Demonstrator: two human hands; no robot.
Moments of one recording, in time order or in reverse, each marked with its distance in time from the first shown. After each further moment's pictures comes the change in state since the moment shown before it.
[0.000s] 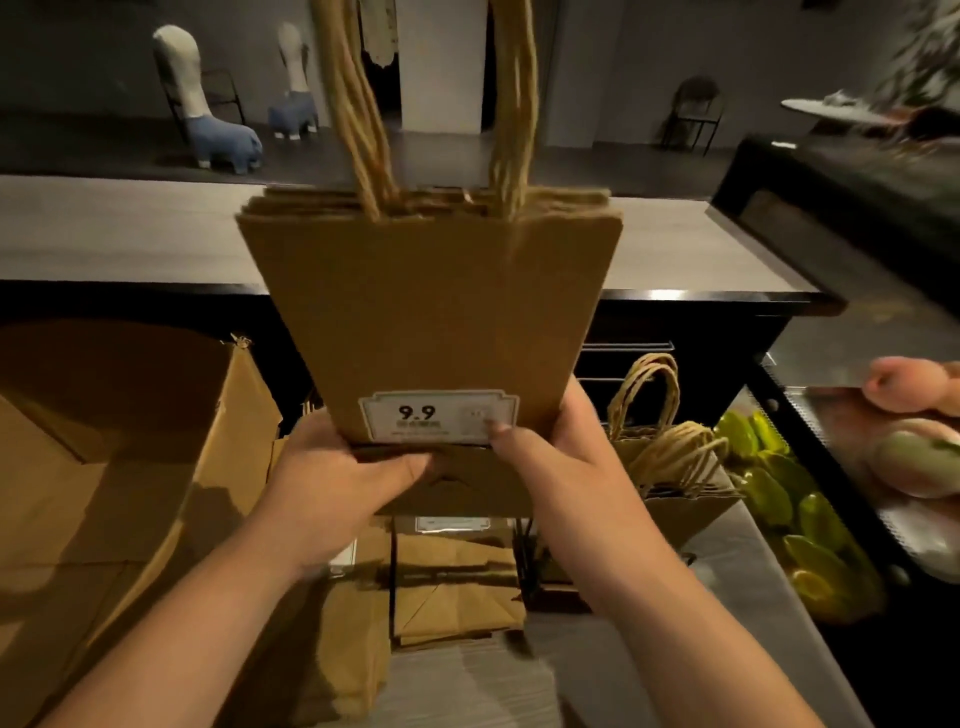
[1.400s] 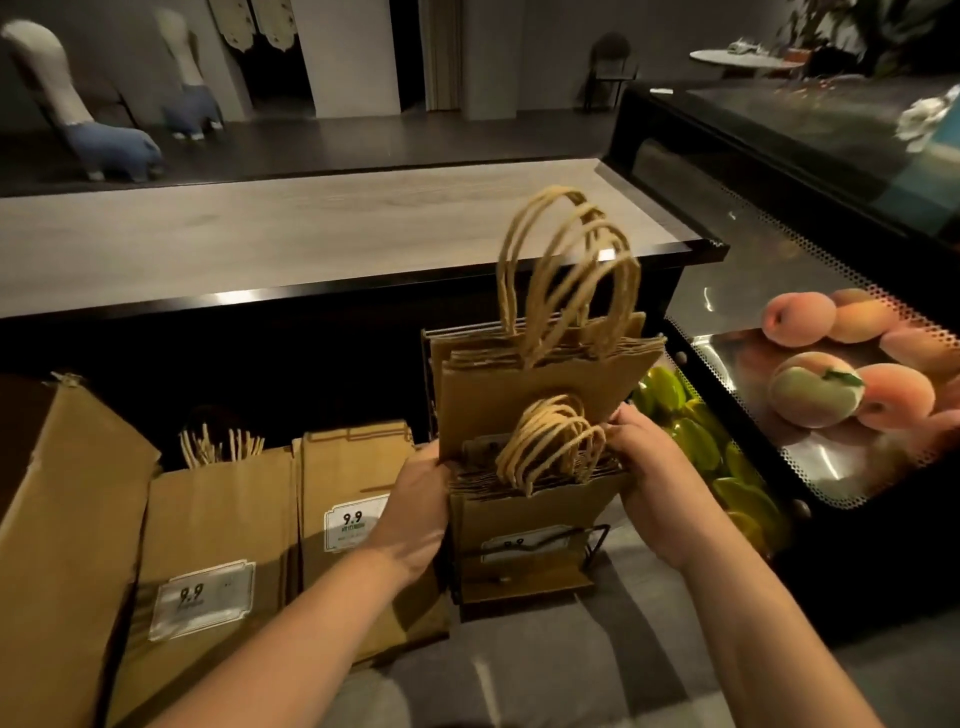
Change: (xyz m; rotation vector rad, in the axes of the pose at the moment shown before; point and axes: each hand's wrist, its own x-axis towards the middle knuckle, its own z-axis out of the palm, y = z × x) left_hand 0.028 -0.022 0.157 -0.384 -0.330 -0.251; right_hand -0.003 0.101 -0.158 0.082 0.256 0.177
